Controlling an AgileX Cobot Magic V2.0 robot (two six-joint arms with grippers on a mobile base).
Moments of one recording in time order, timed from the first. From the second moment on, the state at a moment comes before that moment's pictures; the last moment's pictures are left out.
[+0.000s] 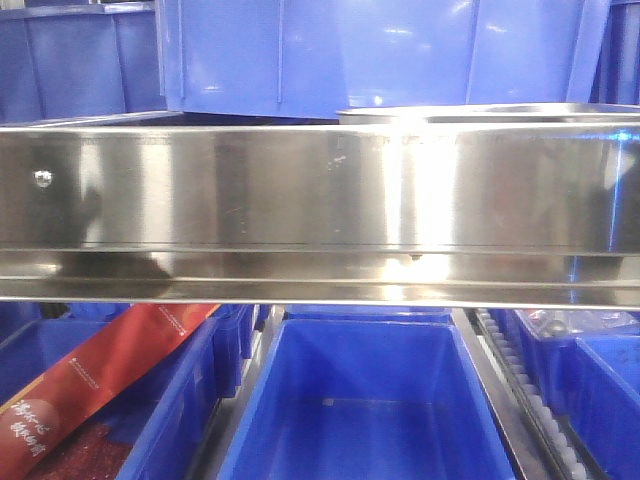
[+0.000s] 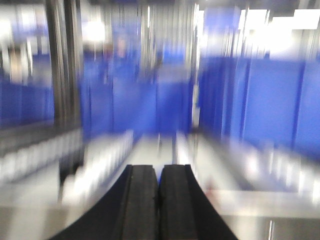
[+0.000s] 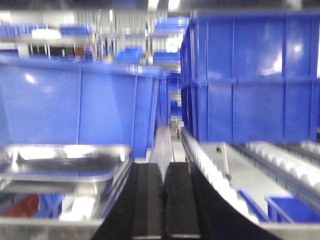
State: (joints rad) left arm -0.10 0.00 0.00 0.09 -0.19 -0.08; right arm -0.13 0.00 0.00 0.12 -0.10 -0.08
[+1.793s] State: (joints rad) left arm -0.70 1.78 -1.74 -0.08 0.91 -0.19; right arm -0.09 1.39 -1.46 0.20 1.19 -0.08
